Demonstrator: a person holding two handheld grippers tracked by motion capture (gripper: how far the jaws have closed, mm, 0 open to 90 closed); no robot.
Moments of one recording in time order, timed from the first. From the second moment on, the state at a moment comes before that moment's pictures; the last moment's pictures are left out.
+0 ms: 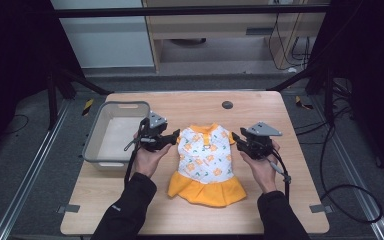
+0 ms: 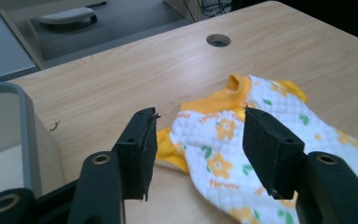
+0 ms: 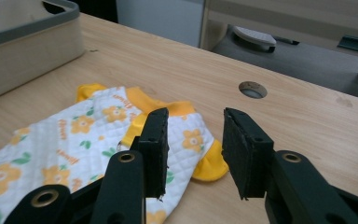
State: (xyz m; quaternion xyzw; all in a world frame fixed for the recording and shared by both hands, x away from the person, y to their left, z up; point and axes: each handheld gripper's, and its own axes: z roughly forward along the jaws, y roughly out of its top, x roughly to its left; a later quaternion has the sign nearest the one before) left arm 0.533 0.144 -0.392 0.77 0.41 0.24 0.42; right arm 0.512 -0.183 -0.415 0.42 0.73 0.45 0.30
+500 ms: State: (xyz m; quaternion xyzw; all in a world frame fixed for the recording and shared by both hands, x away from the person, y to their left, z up) left arm 0.447 0.178 -0.429 0.81 0.38 0.18 0.41; right arm 0.436 -0.203 -0.426 0.41 0.75 0.47 0.23
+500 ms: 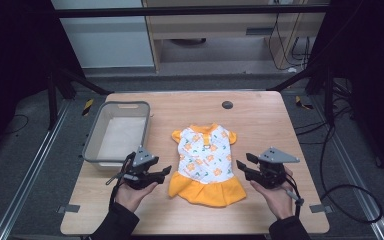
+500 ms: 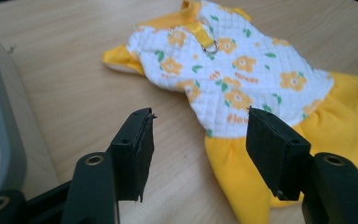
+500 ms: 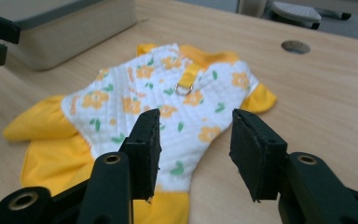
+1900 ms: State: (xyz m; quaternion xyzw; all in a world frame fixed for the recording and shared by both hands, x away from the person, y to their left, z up) left arm 0.431 0.161 -0.474 0.84 0.38 0.11 0.38; right arm 0.407 -0.199 -0.495 0.43 0.82 0.37 0.13
